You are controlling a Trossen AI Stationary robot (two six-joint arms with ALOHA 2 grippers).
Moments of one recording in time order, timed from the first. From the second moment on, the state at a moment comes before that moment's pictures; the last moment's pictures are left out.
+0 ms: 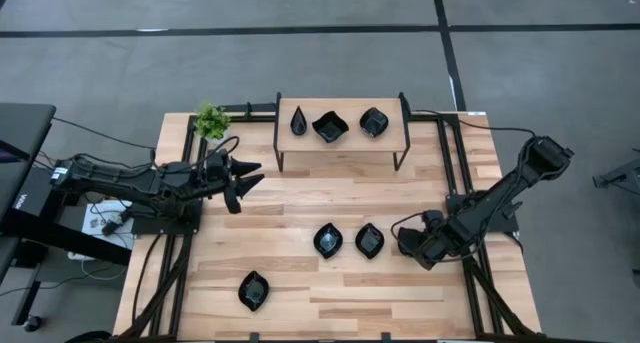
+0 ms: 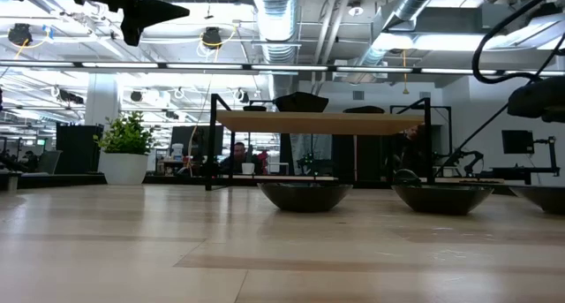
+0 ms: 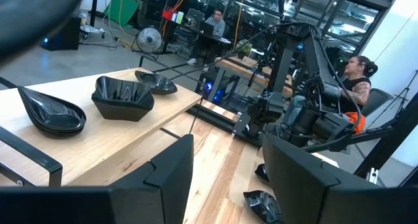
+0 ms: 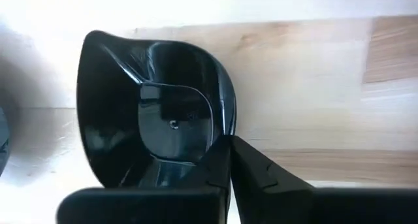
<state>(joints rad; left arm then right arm) -0.17 0.62 0.45 0.16 -0.46 -0.32 0.68 1.21 0.54 -0.76 0.11 2.28</state>
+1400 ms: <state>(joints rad) -0.17 0.62 0.45 0.17 -0.46 -0.32 0.33 0.93 1.05 -0.88 1.18 1.75</state>
